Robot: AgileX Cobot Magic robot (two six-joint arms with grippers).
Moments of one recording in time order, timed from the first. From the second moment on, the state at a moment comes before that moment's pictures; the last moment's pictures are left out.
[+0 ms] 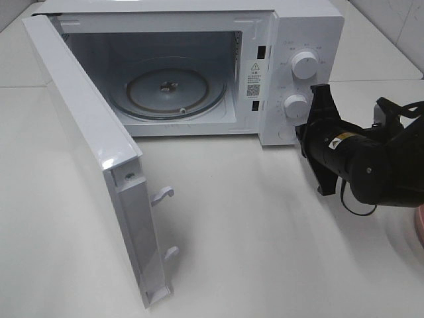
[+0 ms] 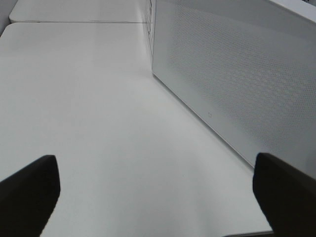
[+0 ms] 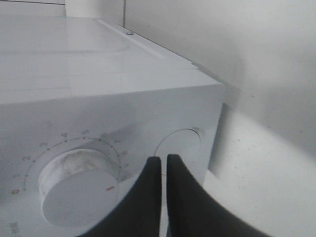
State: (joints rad) left arm 0.06 -0.01 -0.52 -0.22 1.08 0.14; right arm 0.42 1.95 -0.63 0.38 -0.86 1.30
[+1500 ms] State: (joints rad) left arm 0.06 -0.01 -0.52 -0.22 1.08 0.14; right arm 0.41 1.46 -0.69 0.15 0.36 0.05
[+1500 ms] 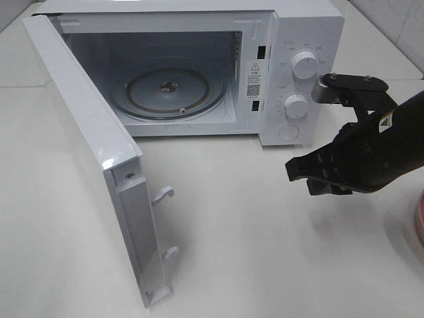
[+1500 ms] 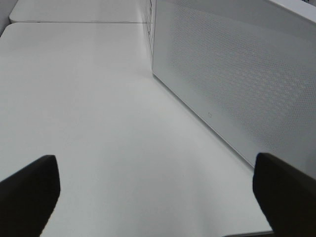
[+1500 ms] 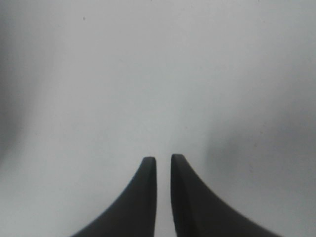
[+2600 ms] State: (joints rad) left arm 0.06 -0.01 -0.52 -0.22 1.08 0.14; right arm 0.08 1.45 -0.80 -0.15 0.88 0.00
